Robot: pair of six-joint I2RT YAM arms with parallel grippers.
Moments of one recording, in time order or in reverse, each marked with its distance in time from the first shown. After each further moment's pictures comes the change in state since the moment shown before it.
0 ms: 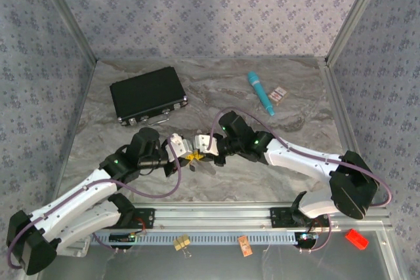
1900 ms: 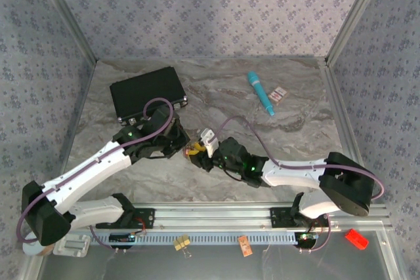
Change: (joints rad) left arm -0.053 0.307 0.401 -0.379 -0.396 -1.627; right arm 0.196 0.016 -0.284 0.660 0.572 0.821
